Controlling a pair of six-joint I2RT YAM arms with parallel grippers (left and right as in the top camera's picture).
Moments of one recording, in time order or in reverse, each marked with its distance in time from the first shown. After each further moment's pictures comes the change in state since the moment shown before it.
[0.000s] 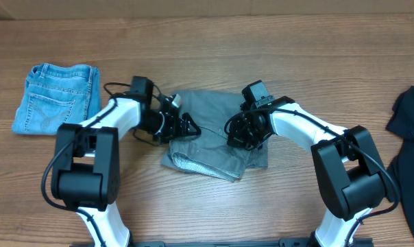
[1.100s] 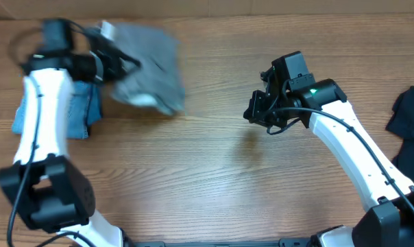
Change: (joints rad) left arm 0.369 -0.145 0.554 -0.215 0.045 0.049; right arm -0.085 -0.329 0.191 -0.319 0.054 -0.141
